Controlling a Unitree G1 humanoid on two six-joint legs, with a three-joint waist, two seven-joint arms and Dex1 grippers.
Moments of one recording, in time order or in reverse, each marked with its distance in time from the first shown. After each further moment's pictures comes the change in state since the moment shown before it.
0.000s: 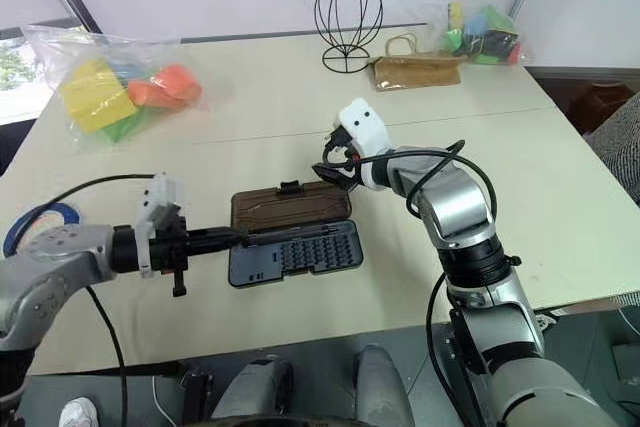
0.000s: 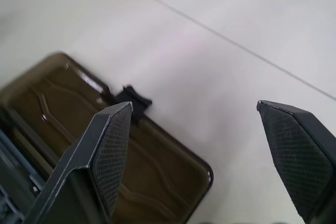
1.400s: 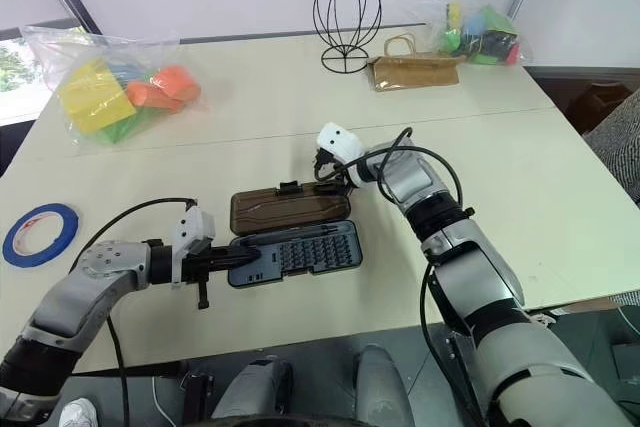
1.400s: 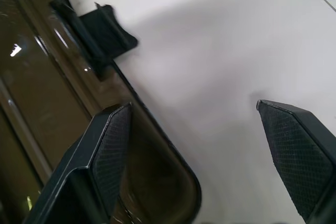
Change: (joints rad) left arm -0.008 -0.083 -0.165 0.244 0.262 -0.365 -0.055; right arm -0.229 0.054 0.247 0.797 -0.255 -0.537 0.266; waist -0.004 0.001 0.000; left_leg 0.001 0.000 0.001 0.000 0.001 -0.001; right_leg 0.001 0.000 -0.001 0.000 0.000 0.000
